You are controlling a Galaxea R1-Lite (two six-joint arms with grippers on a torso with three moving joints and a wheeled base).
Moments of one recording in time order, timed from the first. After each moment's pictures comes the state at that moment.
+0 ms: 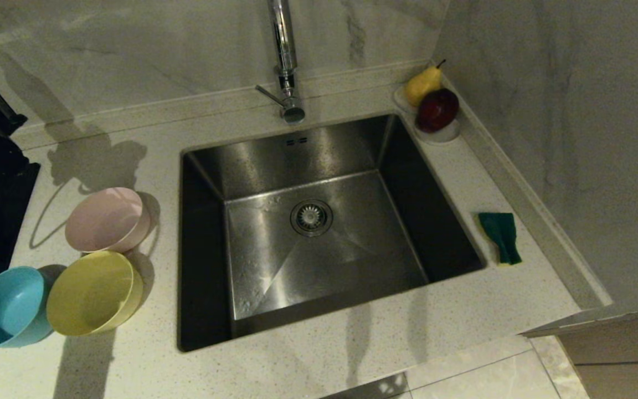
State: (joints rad) left arm 0.27 1.85 -1.33 -0.83 0.70 -0.07; right arm -0.01 0.00 -0.03 0.06 -0.02 0.01
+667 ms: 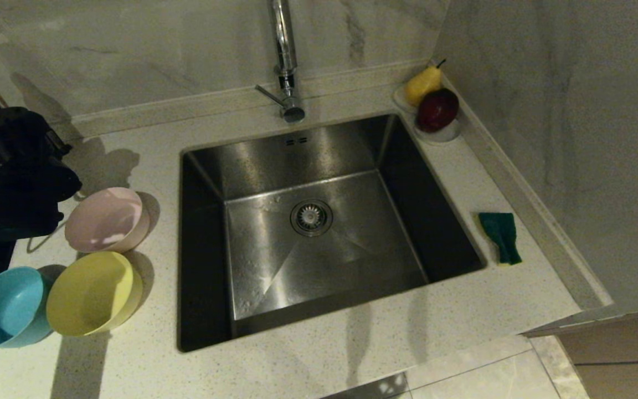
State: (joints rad) left arm 0.27 2.13 -1.46 -0.97 0.71 -0.05; right arm -0.01 0.00 -0.03 0.06 -0.02 0.01
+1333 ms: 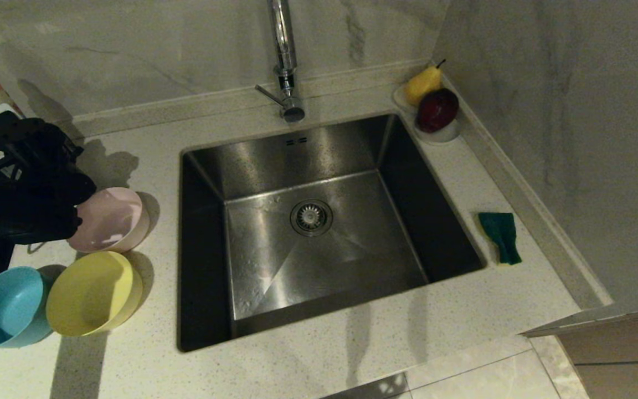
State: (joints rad) left arm 0.27 2.24 -1.55 -1.07 0.72 -0.05; right arm -0.01 0.00 -0.03 0.06 -0.02 0.01
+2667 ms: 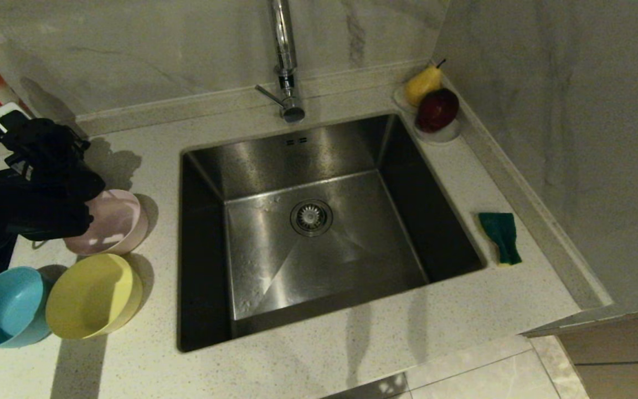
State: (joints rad) left arm 0.25 2.30 -1.64 -1.11 0.72 -0.07; right arm -0.01 0.00 -0.03 0.06 -0.02 0.01
